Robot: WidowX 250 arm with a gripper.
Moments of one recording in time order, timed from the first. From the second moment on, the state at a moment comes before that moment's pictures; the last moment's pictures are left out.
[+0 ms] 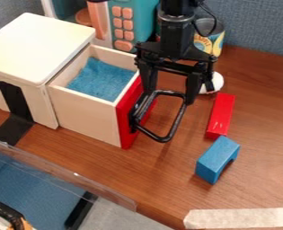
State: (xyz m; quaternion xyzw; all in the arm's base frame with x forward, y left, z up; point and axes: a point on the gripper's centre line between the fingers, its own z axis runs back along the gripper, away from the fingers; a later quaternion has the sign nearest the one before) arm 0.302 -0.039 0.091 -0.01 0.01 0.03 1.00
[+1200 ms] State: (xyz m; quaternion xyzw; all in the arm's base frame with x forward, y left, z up) arm 0.269 -0.117 0.082 0.02 -0.05 -0.15 0.99
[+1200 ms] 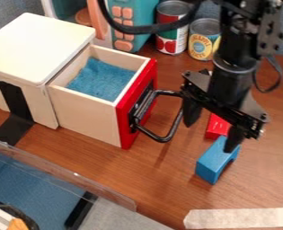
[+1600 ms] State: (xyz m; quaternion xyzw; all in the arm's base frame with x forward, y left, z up) arm 0.277 -0.131 0.055 -0.01 -0.07 -0.16 0.98
